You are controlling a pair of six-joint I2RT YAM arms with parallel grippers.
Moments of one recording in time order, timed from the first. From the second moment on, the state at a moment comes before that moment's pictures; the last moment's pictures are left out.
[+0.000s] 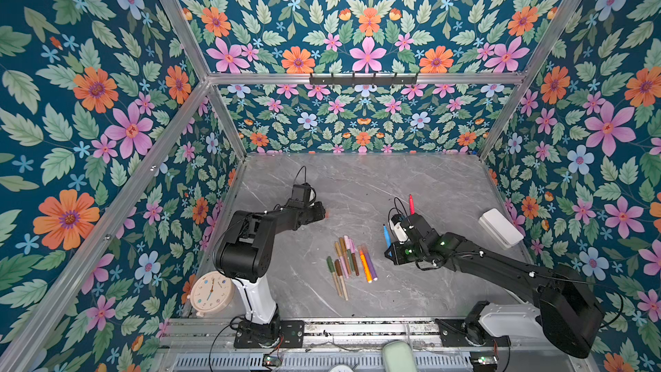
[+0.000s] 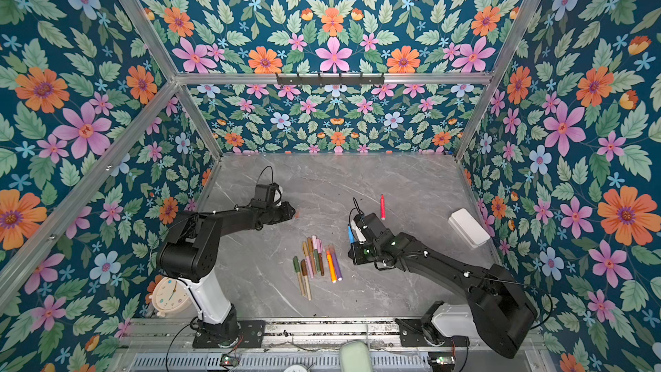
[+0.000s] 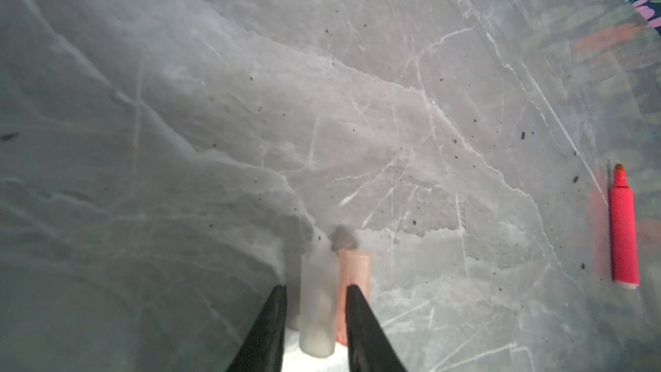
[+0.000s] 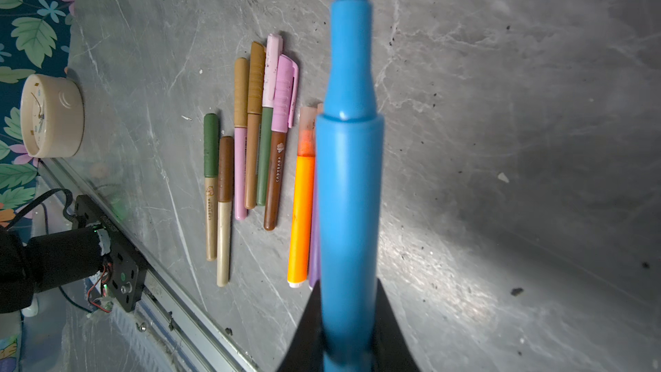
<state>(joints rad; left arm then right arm) -0.27 1.82 0.93 0.01 0.20 -0.46 0.73 1.29 0.73 -0.39 -0.22 0.53</state>
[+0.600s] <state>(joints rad) -0.27 1.65 0.86 0.01 0.19 -0.46 0.60 1.27 0.78 -0.44 -0.27 0.50</state>
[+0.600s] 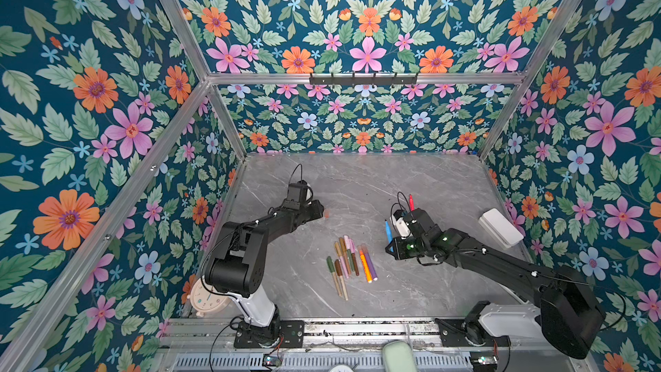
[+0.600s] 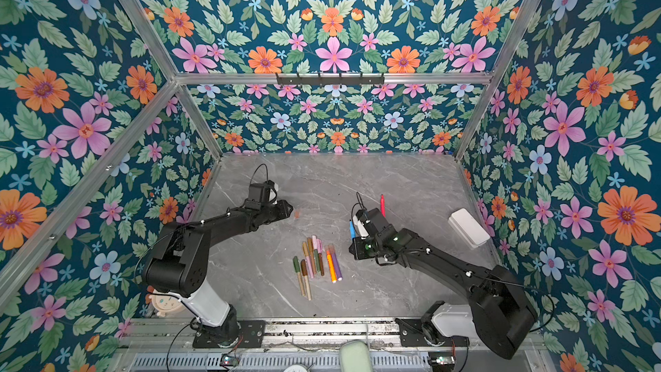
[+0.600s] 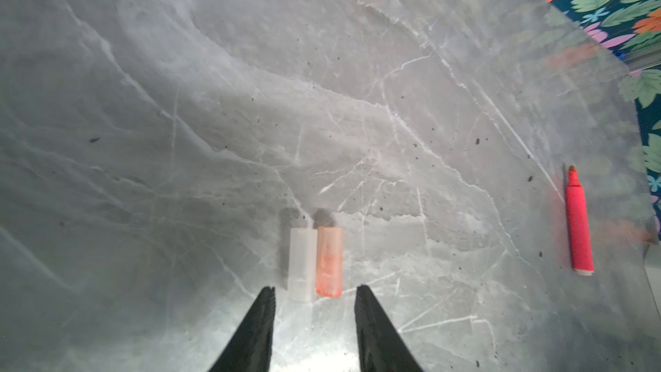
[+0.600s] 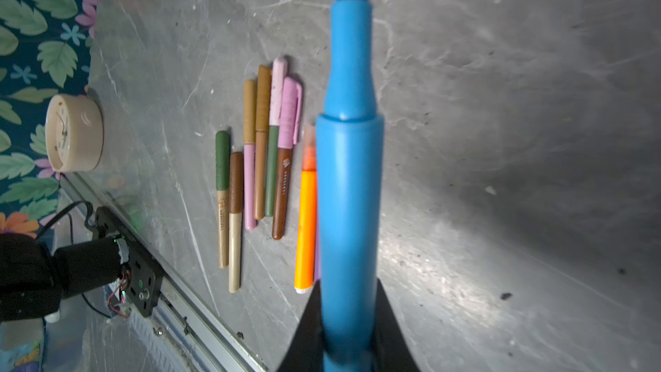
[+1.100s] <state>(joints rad) -0.27 1.34 0.47 0.46 0.07 -0.40 -0.01 1.72 1.06 -0.47 -0.50 0.45</state>
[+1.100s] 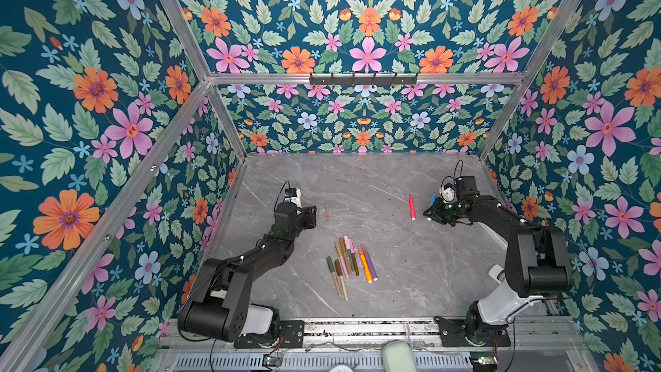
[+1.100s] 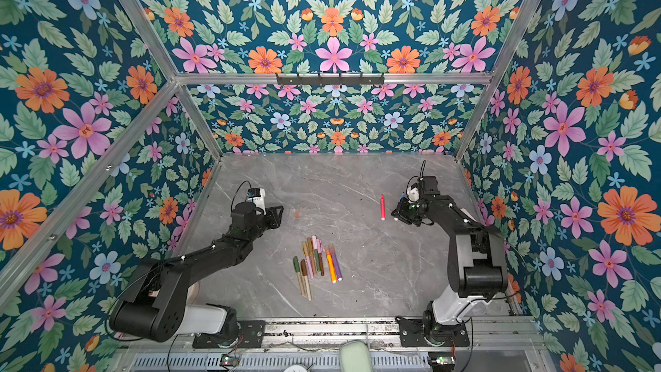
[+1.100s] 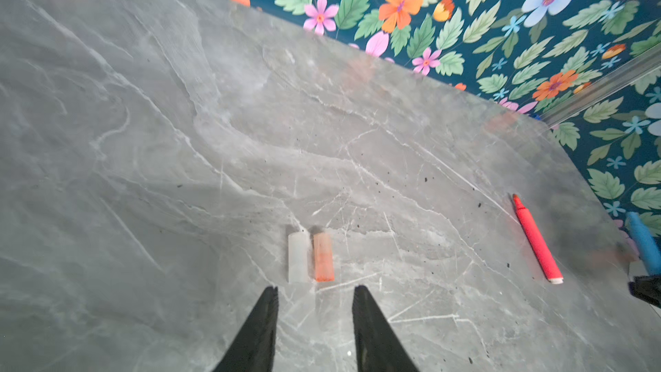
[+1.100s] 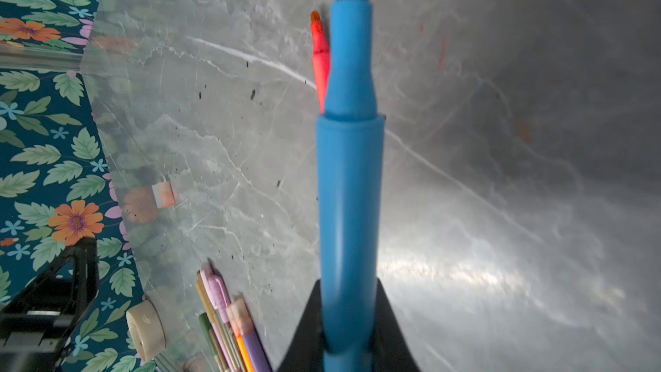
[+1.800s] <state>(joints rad) -0.27 1.36 0.49 0.53 0.06 -0.39 0.01 1.94 1.21 -0.50 -0.48 0.39</state>
